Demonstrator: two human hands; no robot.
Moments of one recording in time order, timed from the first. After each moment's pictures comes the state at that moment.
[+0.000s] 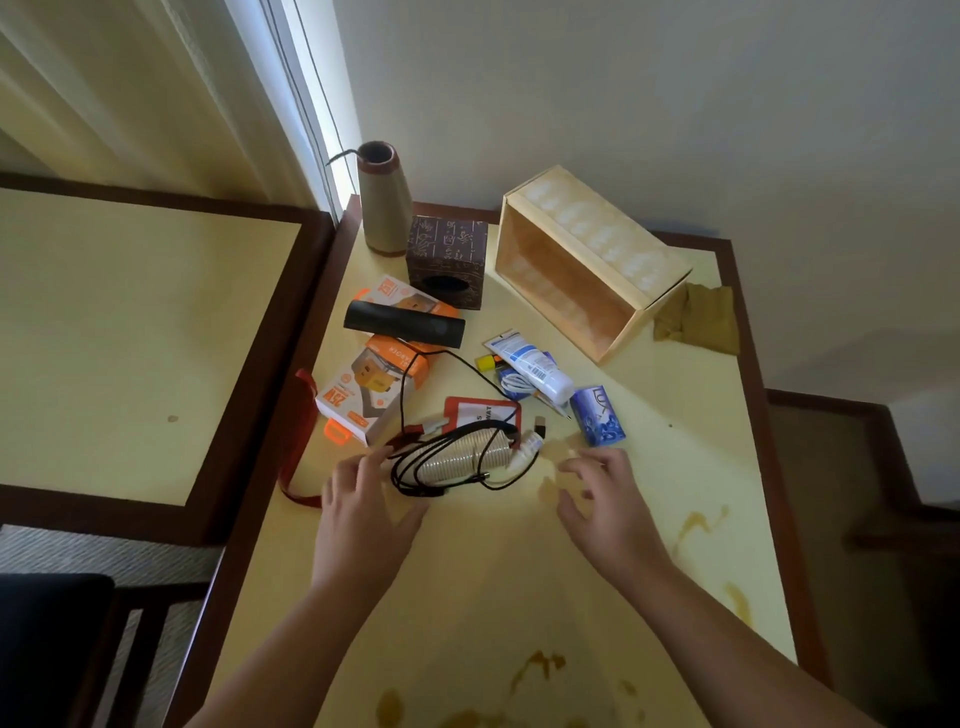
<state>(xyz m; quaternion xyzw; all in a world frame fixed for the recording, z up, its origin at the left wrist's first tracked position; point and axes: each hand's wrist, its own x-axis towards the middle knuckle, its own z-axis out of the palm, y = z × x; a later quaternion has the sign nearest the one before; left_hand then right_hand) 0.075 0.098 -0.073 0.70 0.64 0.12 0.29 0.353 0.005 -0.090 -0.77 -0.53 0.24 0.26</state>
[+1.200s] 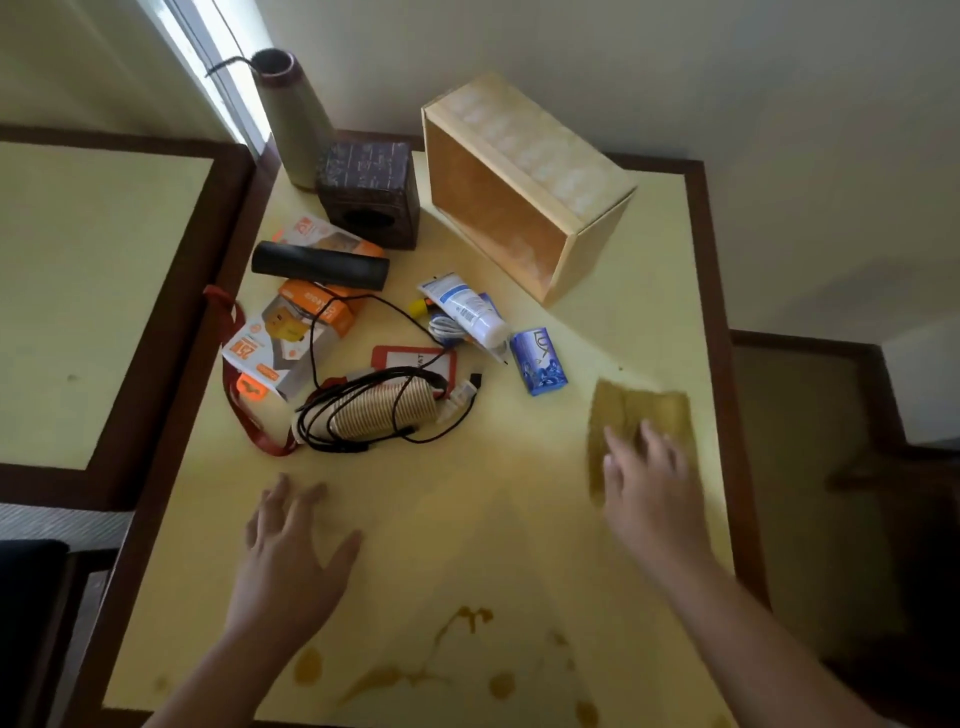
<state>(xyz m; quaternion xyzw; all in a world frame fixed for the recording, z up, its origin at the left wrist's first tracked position) 0.076 0.025 -0.093 0.67 0.68 -0.03 0.28 0.443 -0.067 -0.107 -0.87 -0.46 0.18 0.00</state>
